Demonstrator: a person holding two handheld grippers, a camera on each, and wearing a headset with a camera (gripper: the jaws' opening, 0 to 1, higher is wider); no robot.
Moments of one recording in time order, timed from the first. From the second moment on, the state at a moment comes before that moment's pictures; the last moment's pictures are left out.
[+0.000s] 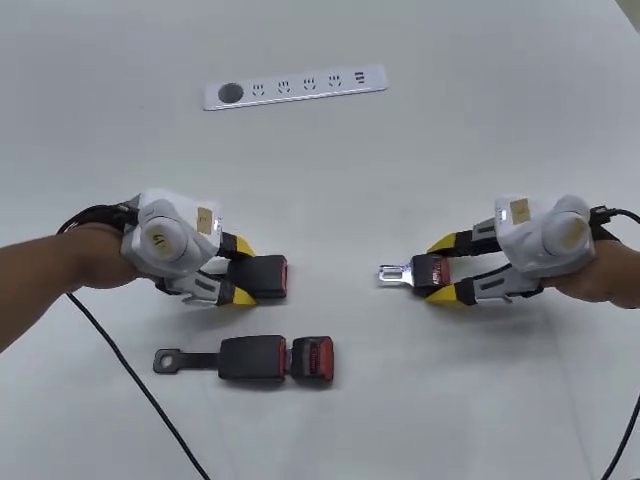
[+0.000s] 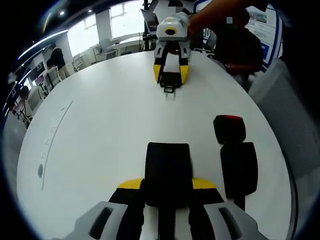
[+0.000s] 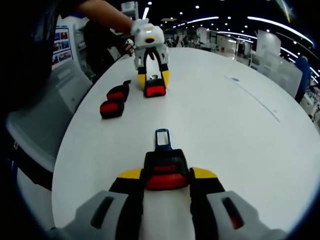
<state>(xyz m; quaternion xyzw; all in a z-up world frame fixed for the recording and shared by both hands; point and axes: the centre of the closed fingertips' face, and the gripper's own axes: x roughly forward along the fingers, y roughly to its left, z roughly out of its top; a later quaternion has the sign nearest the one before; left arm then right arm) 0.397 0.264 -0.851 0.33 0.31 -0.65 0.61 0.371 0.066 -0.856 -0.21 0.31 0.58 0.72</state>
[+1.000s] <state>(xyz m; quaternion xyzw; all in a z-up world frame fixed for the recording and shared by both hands) 0.398 0.268 -0.856 0.34 0.33 -0.64 0.61 0.372 0.085 -0.852 -0.18 0.28 0.58 0.75</state>
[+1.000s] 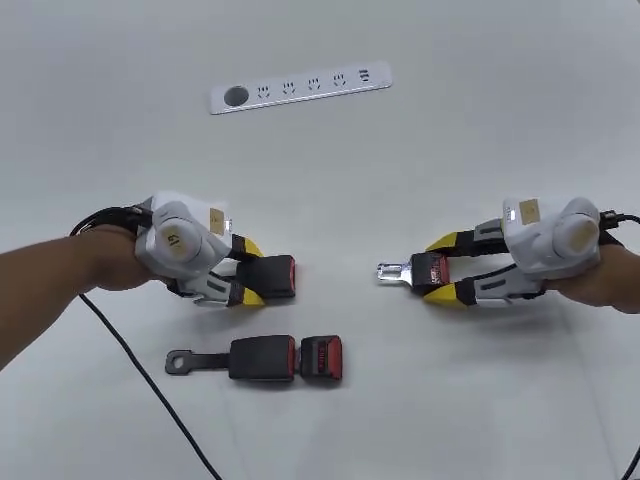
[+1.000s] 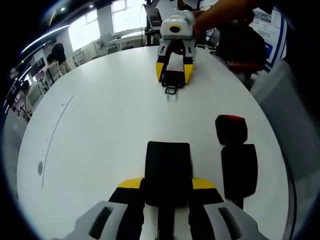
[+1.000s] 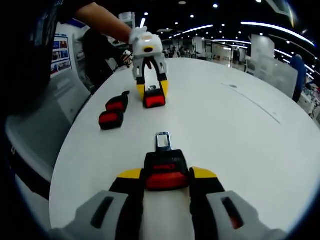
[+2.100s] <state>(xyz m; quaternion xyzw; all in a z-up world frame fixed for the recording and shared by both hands) 0.397 0.266 -0.857 0.34 0.33 -0.64 0.60 0.379 0.153 -0.854 -0.15 0.25 0.61 0.74</state>
